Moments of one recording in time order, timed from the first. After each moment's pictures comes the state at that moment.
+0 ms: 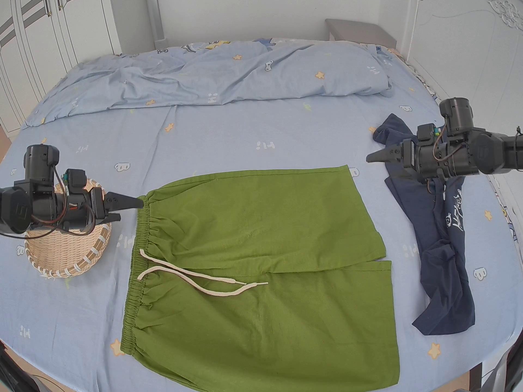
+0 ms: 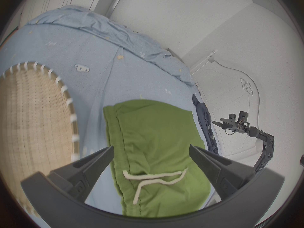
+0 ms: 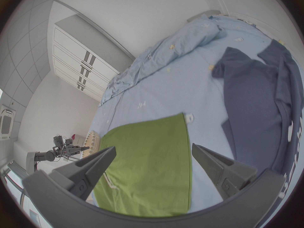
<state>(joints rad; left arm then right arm) 0.13 1.74 -0.98 -0.14 -0.69 -0.21 0.10 1.99 -1.51 0.12 0.57 0.27</state>
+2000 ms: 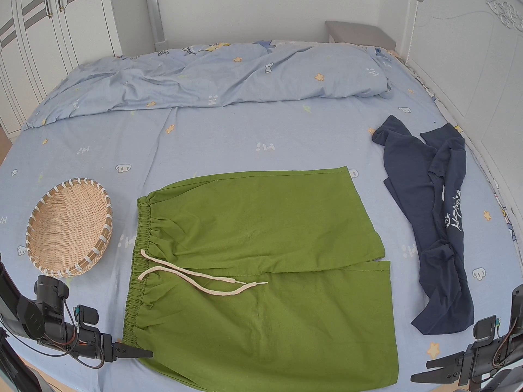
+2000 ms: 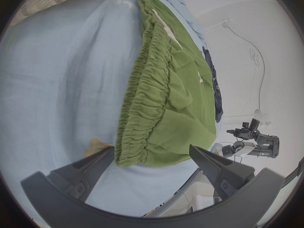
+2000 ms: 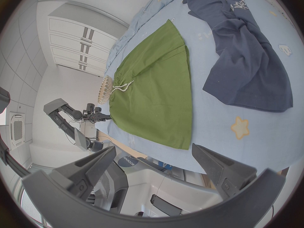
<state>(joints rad) 0.26 1.85 -0.18 -0.42 -0.78 0.19 0.18 1.08 -0.03 -0.16 0.65 0.29</state>
